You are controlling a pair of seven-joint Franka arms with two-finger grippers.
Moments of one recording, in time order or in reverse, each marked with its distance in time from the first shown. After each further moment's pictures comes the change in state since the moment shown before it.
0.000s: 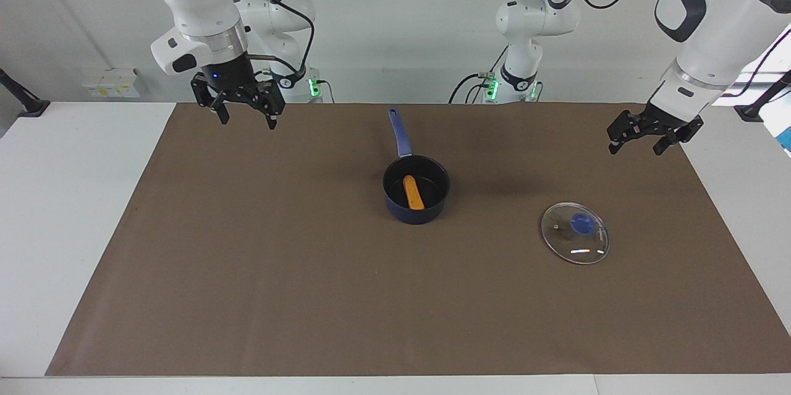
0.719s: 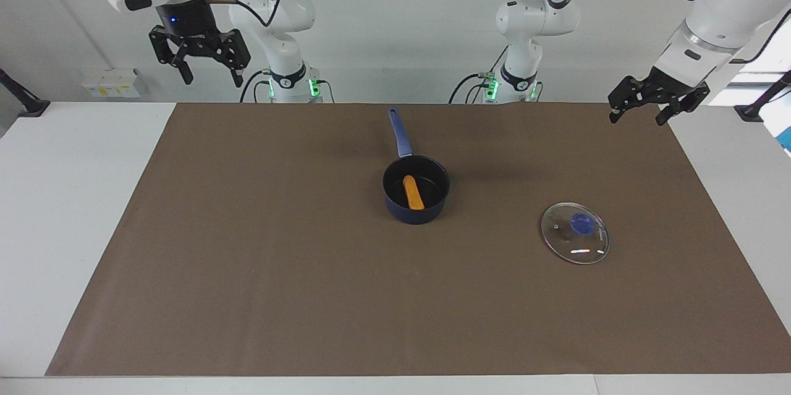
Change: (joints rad) left arm -0.004 -0.015 -0.021 0.111 0.000 -0.173 0.001; right arm -0.093 -0.137 -0.012 -0.067 0.000 -0.003 -0.255
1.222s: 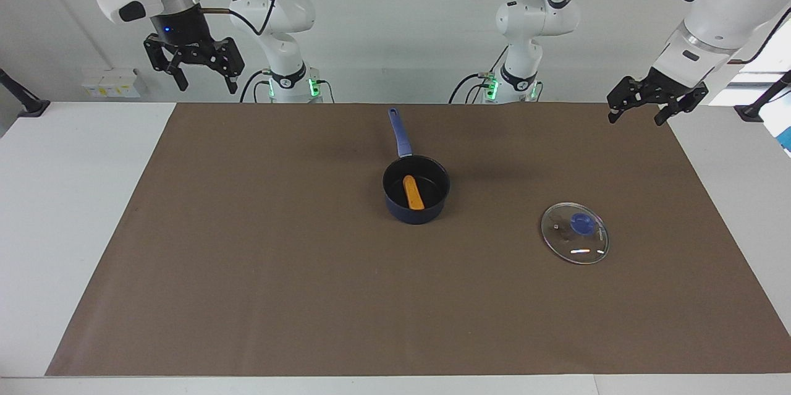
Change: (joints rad) left arm 0.000 -0.002 0.001 -0.005 0.000 -0.001 0.000; right arm 0.005 -0.006 0.022 -0.014 0.001 -0.016 0.092
